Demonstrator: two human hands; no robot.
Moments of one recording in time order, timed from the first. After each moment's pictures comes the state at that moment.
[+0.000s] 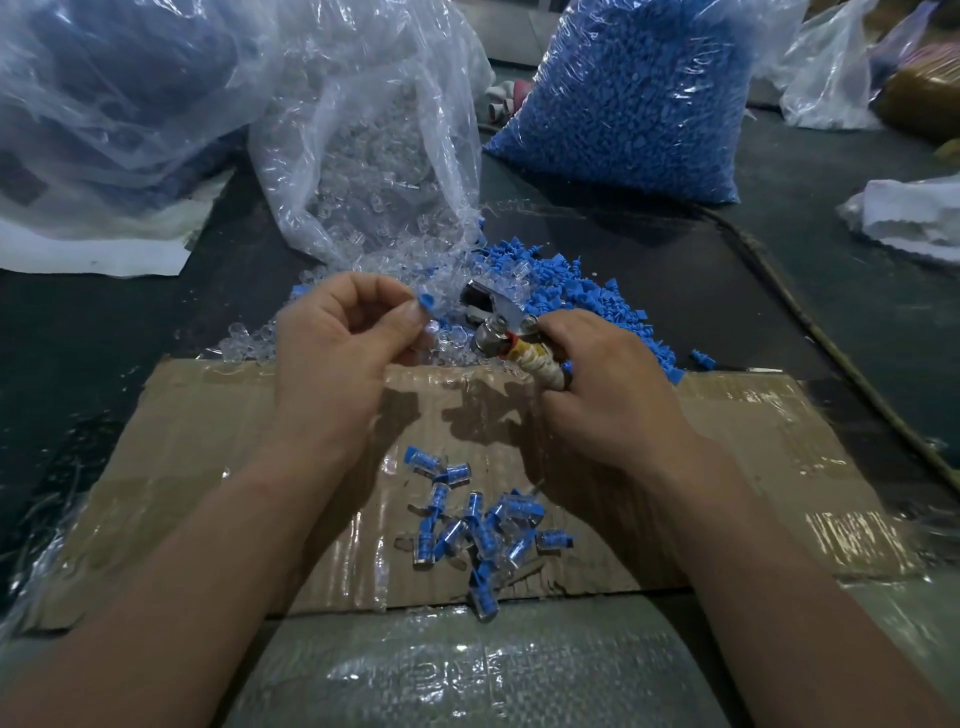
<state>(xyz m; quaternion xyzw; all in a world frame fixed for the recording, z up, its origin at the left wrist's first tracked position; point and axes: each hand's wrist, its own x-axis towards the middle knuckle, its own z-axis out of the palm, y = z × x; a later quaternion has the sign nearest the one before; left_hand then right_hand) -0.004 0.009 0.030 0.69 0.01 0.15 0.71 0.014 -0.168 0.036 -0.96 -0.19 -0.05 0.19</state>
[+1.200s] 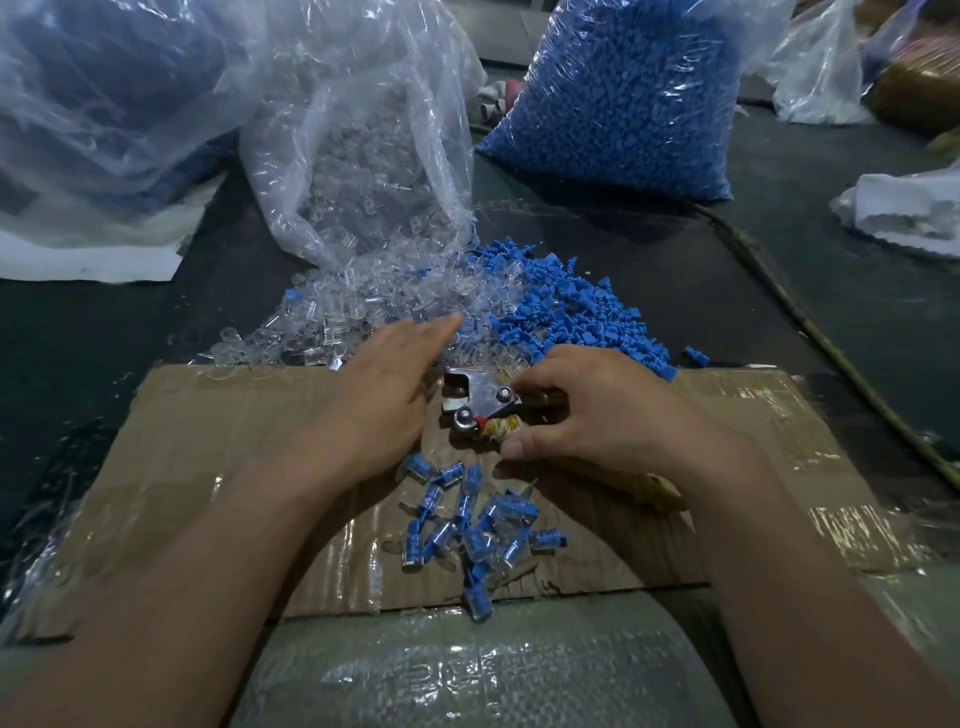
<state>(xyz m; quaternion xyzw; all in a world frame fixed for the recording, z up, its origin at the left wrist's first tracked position) 0.008 0.010 0.008 0.95 -0.12 -0.02 0.29 0.013 -0.177 0.047 -0.96 -0.20 0.14 0.12</state>
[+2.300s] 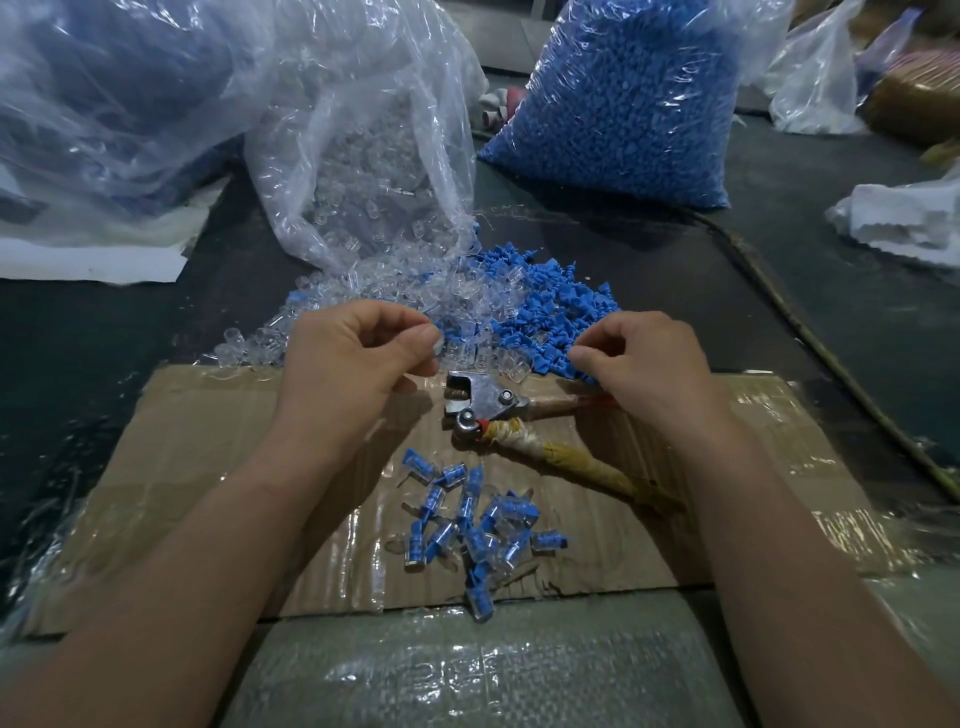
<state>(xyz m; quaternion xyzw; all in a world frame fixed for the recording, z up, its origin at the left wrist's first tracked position) -0.001 0.013 0.025 0.75 0.06 0.07 0.66 0.038 -0.204 0.030 -0.97 -0.03 -0.04 0.23</state>
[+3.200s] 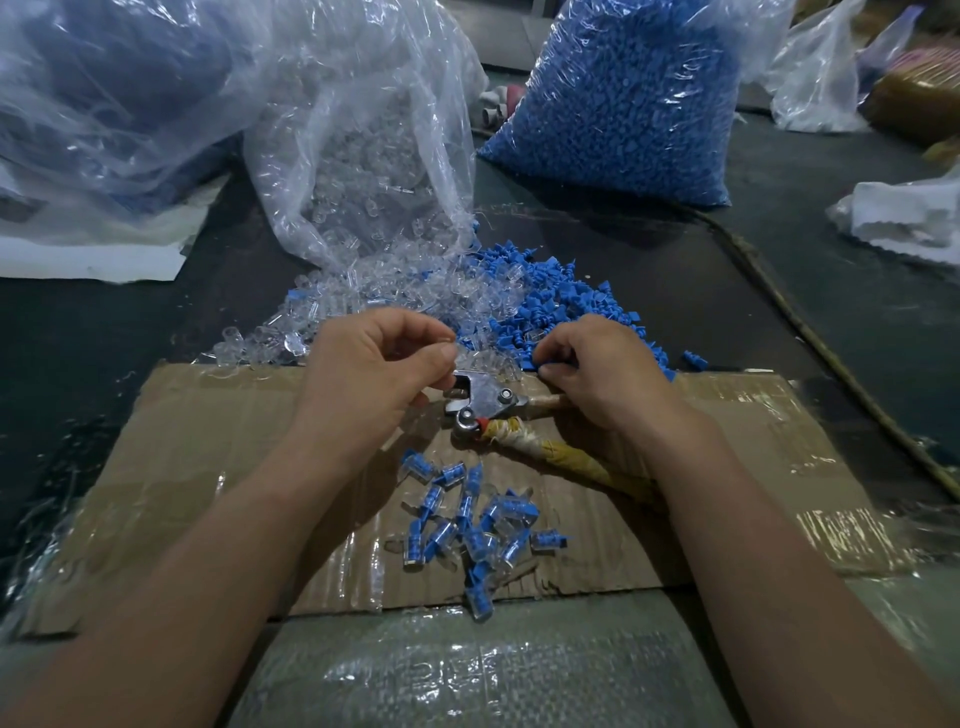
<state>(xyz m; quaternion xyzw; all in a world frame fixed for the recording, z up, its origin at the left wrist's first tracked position) -0.010 0.004 0.030 0.76 0.03 0.04 0.65 0.050 -0.184 0.018 -0.98 -0.09 0.02 0.16</state>
